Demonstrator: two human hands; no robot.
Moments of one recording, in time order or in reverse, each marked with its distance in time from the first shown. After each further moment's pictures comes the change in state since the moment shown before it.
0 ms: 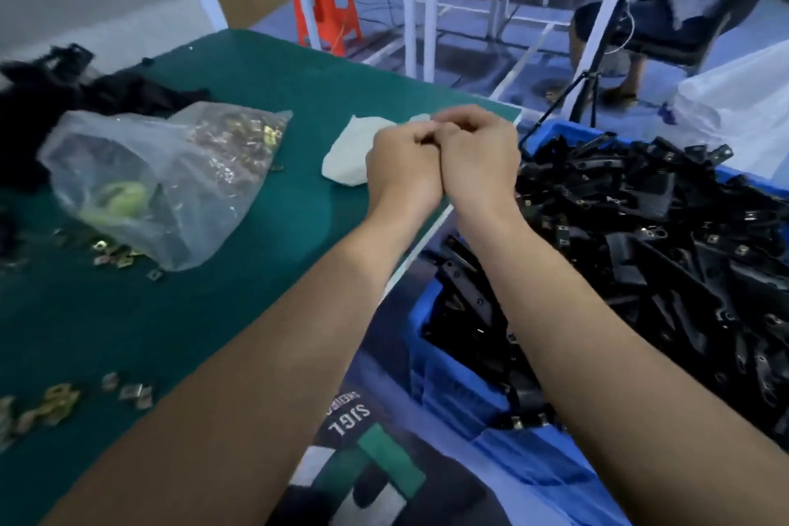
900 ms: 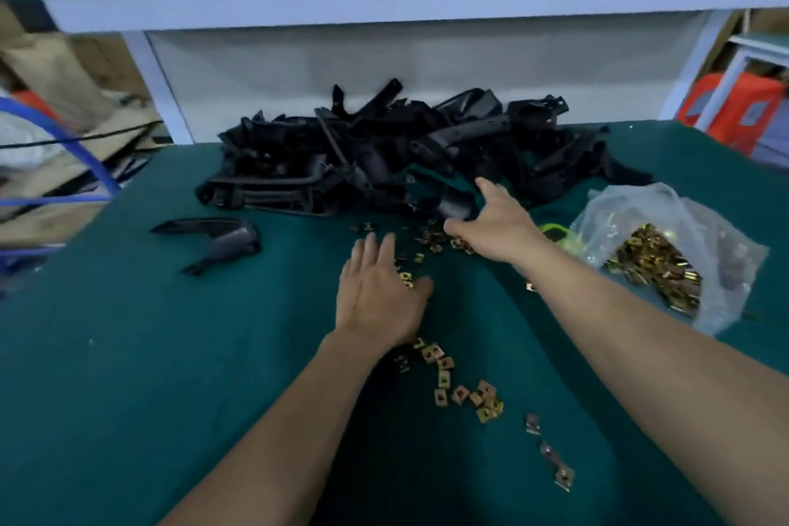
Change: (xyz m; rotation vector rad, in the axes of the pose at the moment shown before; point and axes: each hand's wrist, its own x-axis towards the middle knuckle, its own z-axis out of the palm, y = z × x) left_hand -0.115 -0.170 -0.415 0.843 0.468 -0.547; right_hand -0.181 -0.063 0.384 -0.632 -1.225 -0.518
